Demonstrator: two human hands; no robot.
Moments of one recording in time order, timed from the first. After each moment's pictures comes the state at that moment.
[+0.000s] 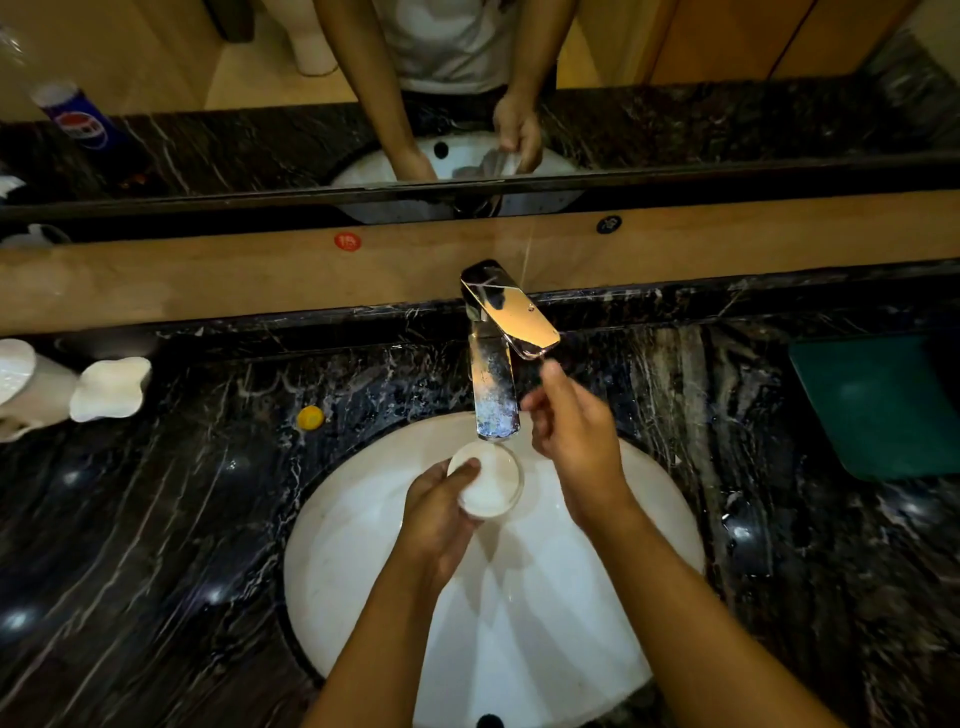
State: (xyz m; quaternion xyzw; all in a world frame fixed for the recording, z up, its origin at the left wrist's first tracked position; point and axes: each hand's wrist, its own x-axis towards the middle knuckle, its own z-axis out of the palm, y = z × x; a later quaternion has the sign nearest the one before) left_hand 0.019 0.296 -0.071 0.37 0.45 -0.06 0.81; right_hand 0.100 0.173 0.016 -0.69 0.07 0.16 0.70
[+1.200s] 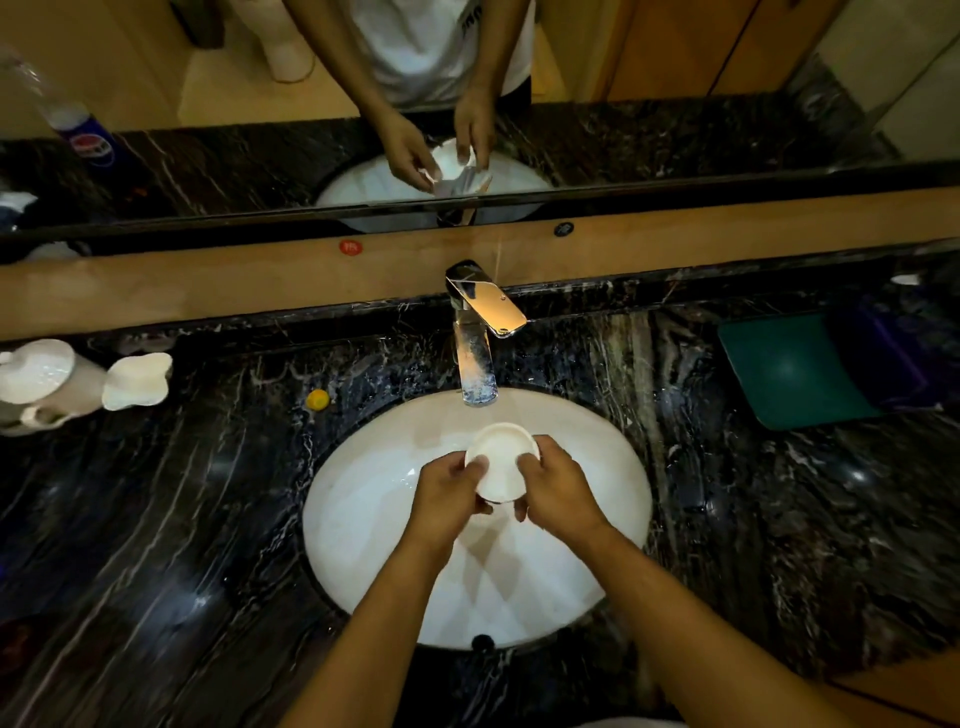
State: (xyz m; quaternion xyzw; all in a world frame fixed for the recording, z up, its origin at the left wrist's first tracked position) left_hand -0.020 0.274 -0.017 0.62 0.35 -0.11 0.69; right_hand 0.022 0.136 0.009 -0.81 0.06 0.27 0.51
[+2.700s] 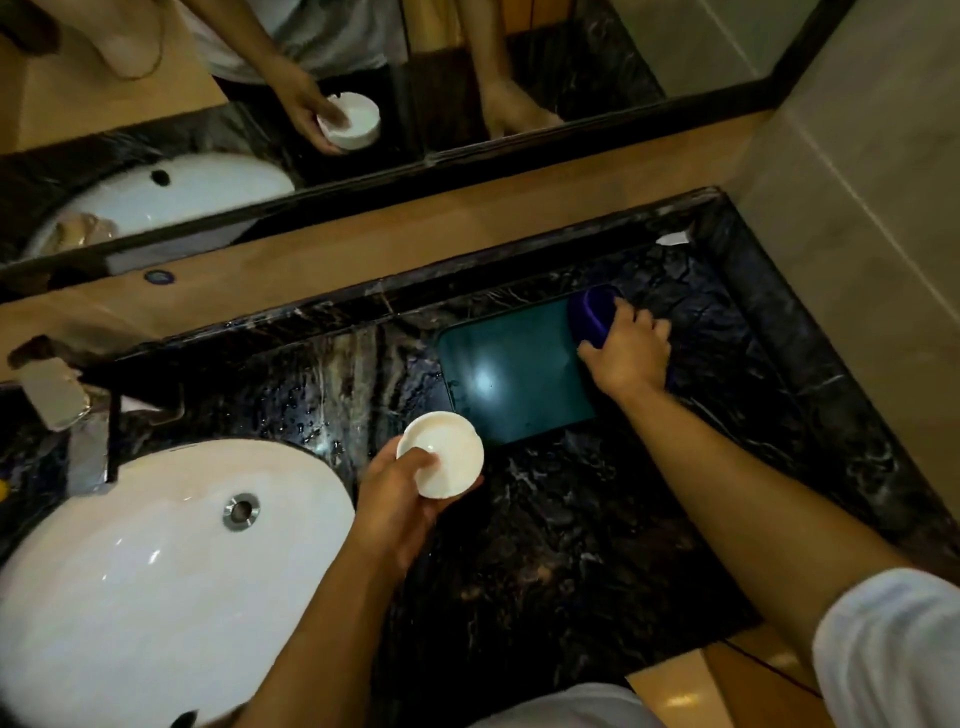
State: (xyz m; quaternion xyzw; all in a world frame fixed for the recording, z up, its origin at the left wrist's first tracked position) left_hand 0.125 -0.064 0.026 0.39 0.43 -0.12 0.81; right_hand 0.303 -0.307 -0.018 -0.98 0.12 0.10 0.14
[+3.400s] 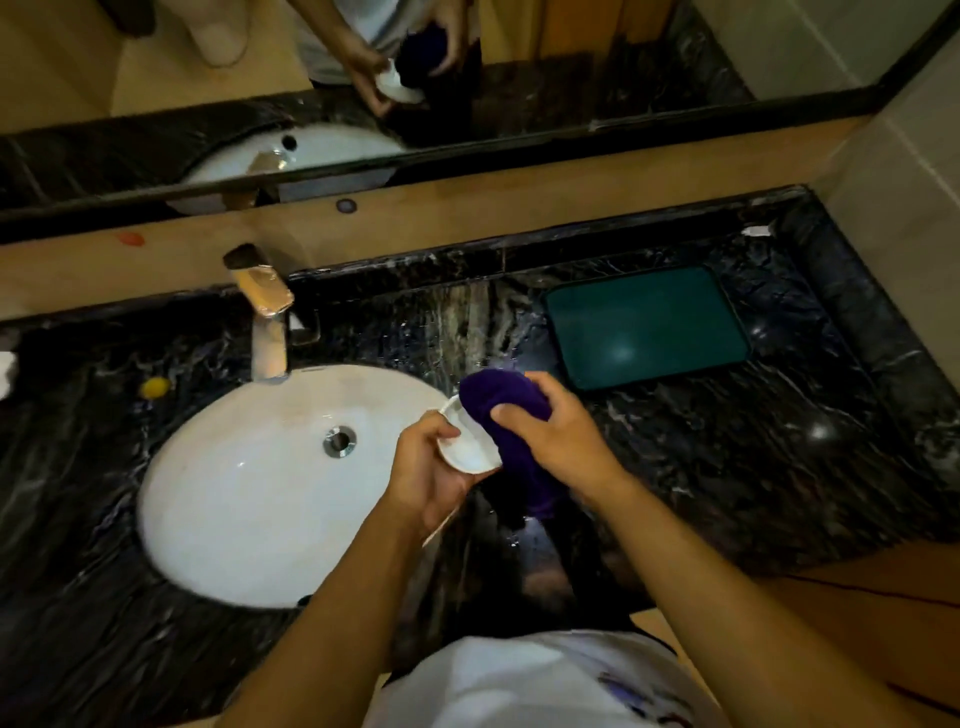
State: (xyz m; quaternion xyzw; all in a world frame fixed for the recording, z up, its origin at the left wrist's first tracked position) left_hand 0.029 0.042 0.046 0.25 0.32 -0.14 0.90; right_hand 0.078 -0.110 0.072 -0.76 0.03 0.22 0.62
